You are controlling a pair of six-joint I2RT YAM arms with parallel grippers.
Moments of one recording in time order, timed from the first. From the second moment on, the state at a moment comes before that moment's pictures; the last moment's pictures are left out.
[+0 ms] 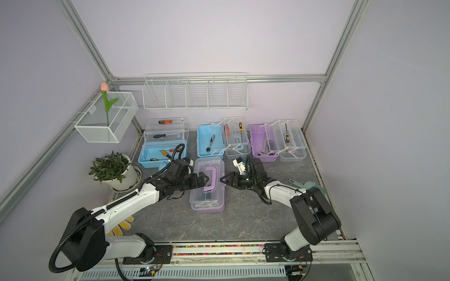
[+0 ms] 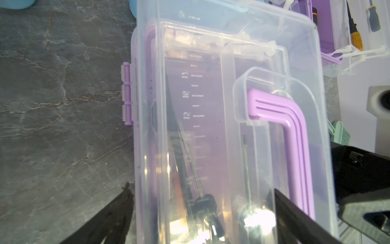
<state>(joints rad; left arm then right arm) -0.62 1.32 0.82 -0.34 0.12 -0.66 0.49 1.52 0.70 0.23 -0.79 0.79</state>
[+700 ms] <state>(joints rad) -0.65 1.33 0.83 -0.35 0.10 -0.66 0.47 1.43 0.70 0.06 -0.74 0.70</state>
